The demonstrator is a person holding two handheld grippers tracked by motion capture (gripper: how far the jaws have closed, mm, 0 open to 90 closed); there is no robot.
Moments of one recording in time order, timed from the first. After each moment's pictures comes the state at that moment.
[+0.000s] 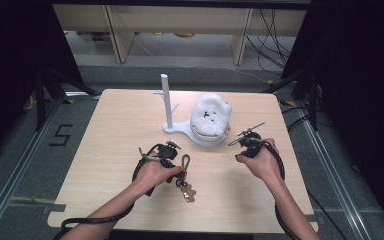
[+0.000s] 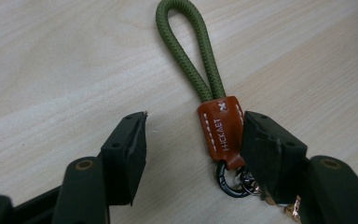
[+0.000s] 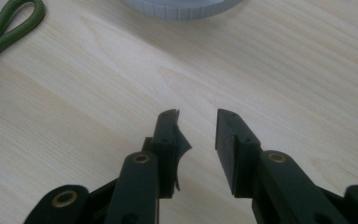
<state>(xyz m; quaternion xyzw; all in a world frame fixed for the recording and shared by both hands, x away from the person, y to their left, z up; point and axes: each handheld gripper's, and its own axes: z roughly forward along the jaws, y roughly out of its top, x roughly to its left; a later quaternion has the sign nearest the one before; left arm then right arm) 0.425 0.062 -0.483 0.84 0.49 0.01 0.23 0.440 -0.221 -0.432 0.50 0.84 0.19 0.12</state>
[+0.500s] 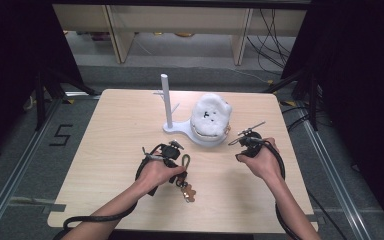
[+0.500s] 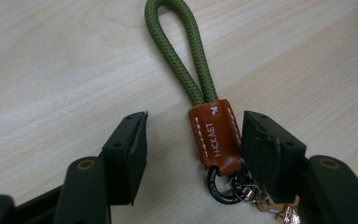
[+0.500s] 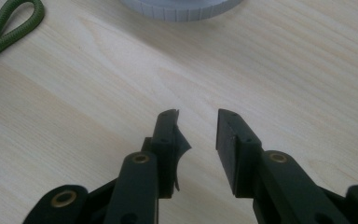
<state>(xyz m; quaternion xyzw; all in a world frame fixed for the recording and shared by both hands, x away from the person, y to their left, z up) 0.426 0.052 -0.485 0.83 0.50 0.00 0.23 0.440 -0.222 -0.430 0.50 0.84 0.19 0.12</state>
